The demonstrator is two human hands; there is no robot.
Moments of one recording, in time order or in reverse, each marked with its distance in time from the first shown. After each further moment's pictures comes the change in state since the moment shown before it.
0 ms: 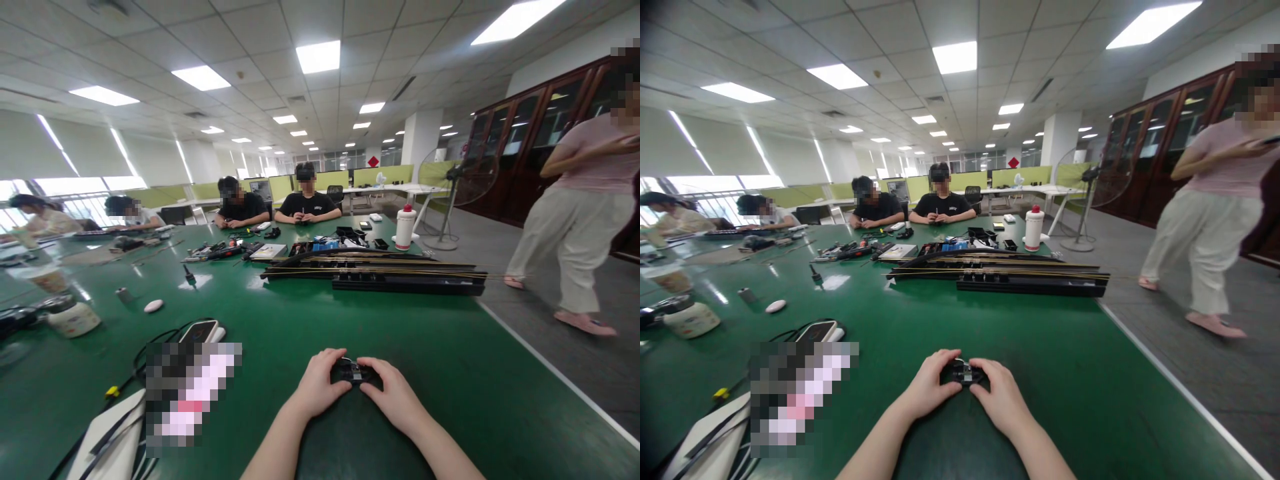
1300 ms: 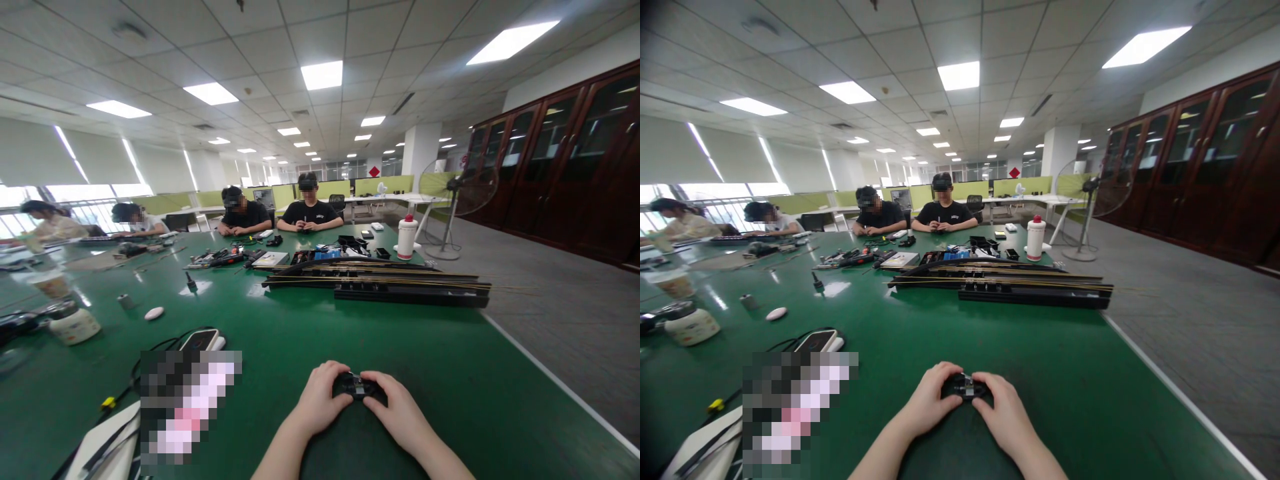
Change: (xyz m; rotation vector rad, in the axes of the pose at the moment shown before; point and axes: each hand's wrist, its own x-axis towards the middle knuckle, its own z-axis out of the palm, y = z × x) left_hand -0.001 0.005 -0.003 0.006 0.000 -0.002; right_hand -0.002 -0.002 -0.001 0.010 0.001 0.030
